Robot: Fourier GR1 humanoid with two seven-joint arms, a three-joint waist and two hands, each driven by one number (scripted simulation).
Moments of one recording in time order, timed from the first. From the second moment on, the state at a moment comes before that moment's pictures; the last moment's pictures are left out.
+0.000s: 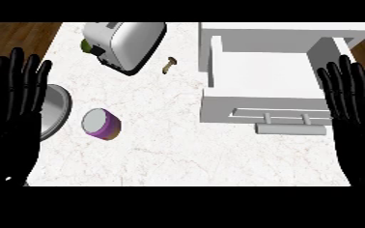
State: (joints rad) left arm -0.05 0.10 0.01 -2.10 0.01 -0.01 -0.02; right arm -0.01 -0.12 0.01 -2.10 0.02 0.02 0.02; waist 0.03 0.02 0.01
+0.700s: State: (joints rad) left arm 0.22 0.01 0.02 -2.17 -0.22 0.52 0.27; right arm 0.07 -0.08 -0.07 -2.06 -0.03 -0.04 0.16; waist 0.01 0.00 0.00
